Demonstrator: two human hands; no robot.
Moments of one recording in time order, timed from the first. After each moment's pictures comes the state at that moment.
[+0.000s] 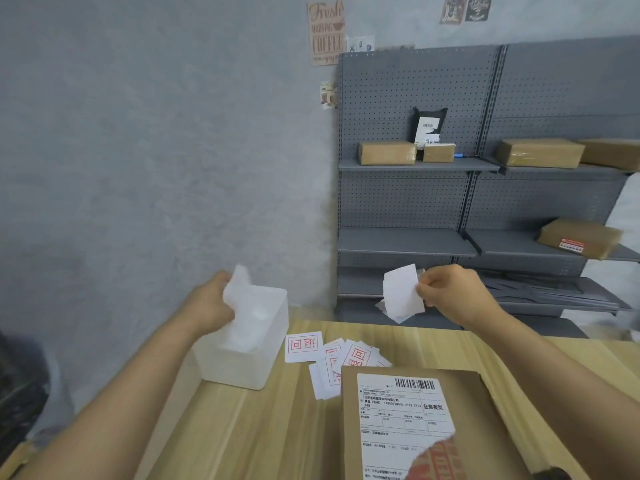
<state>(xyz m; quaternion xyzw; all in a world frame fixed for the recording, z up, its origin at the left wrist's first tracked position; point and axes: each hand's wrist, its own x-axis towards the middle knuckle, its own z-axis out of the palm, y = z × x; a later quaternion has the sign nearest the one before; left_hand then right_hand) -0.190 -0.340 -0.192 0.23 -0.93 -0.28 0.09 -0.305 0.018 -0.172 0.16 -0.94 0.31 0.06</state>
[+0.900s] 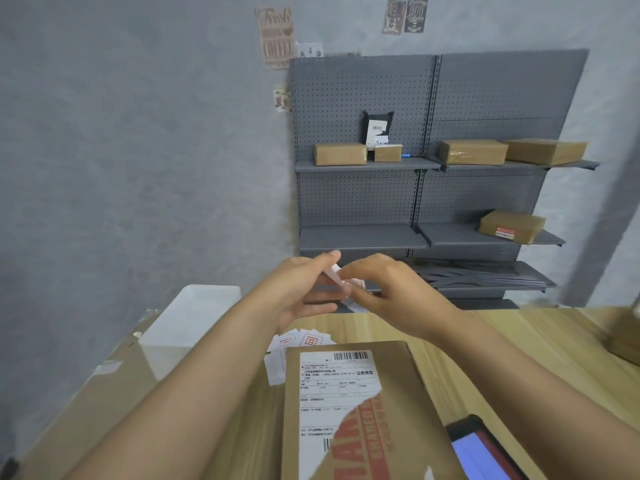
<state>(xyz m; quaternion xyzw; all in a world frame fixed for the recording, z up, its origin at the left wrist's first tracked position) -0.204 -0.134 -0.138 0.09 -0.69 -0.71 -0.06 -0.231 0.044 -0.147 0.42 -0.85 0.27 0.14</state>
